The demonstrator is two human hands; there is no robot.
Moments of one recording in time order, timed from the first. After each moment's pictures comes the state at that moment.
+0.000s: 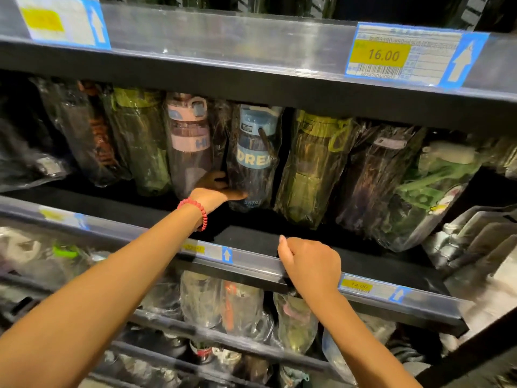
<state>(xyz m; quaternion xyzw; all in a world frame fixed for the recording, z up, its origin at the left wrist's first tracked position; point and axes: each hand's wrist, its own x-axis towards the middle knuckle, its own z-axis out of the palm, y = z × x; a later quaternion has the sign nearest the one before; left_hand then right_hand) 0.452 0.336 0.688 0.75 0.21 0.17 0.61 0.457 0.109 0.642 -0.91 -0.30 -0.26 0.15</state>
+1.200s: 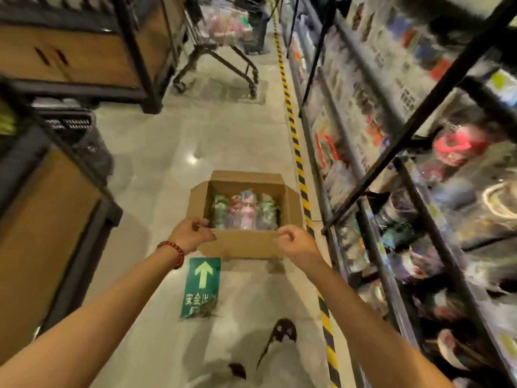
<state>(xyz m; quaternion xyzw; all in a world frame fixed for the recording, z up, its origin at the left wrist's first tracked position) -0.337 0.399 0.476 0.31 0.77 0.30 0.47 -0.110 0.450 0.480 -0.60 -0.66 0.44 0.11</state>
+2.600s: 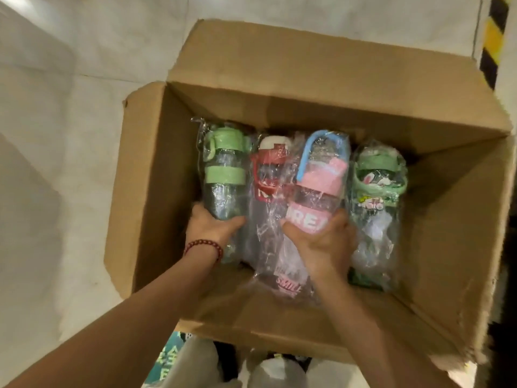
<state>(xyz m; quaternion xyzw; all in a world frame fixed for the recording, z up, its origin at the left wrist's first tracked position) -0.482 0.780 -0.181 0.04 0.88 0.13 0.46 -0.322 0.832 -0.157 -0.77 -0.51 0.37 -0.06</state>
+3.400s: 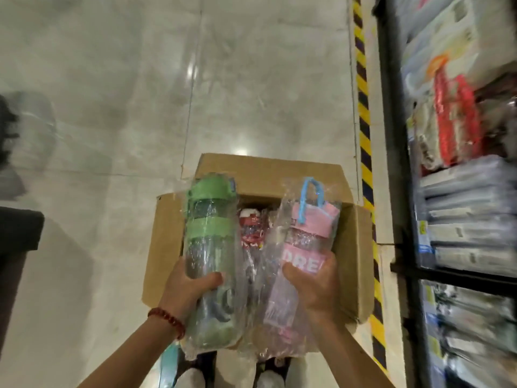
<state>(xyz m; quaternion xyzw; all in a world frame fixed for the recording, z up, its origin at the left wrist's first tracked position) -0.494 0.771 0.093 0.09 0.76 0.33 0.56 -0.307 0.840 0.074 -0.71 -0.35 0.56 0.25</state>
